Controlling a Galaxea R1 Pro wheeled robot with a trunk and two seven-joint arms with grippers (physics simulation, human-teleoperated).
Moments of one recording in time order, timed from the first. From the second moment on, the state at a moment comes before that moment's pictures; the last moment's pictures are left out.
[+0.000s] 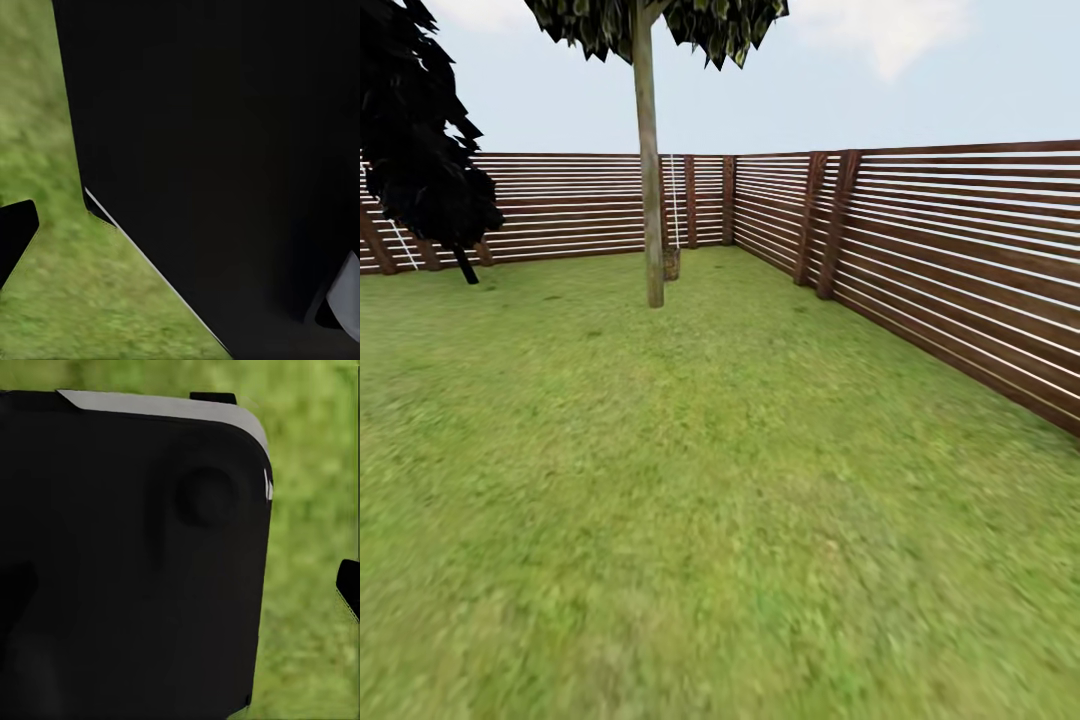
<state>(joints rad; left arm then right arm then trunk) 0.00 -0.02 0.01 -0.02 0.01 -0.01 -0.01 -0.09 0.01 0.01 -0.03 0.01 -0.13 0.00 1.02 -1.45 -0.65</state>
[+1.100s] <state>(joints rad) 0.00 -0.02 0.01 -0.02 0.01 -0.01 -0.01 -0.09 0.00 0.01 -0.03 0.01 -0.13 0.01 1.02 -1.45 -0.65</state>
